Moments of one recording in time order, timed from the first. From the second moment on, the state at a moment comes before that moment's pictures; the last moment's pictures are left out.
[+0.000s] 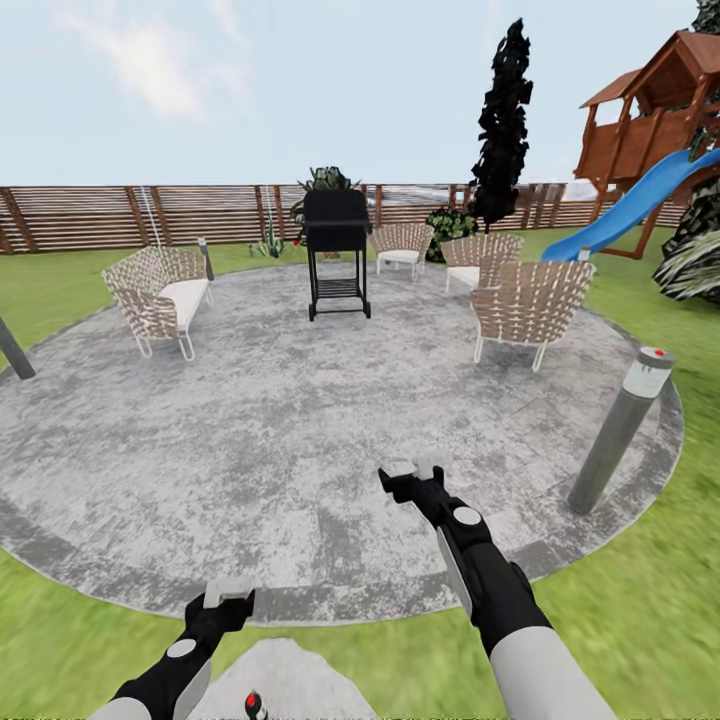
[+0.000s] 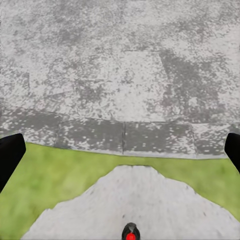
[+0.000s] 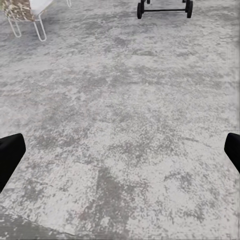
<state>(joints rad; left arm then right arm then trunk) -0.55 0.04 0.01 -0.24 0.02 -0.23 0.04 -0.60 0.17 0.03 -0.95 0.14 0.16 0.19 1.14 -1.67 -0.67</state>
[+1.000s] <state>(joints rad) -0.56 0.04 0.01 -0.28 0.02 -0.23 0.06 -0.60 0.17 0.03 -1.03 0.14 0.16 0.19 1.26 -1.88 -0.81</state>
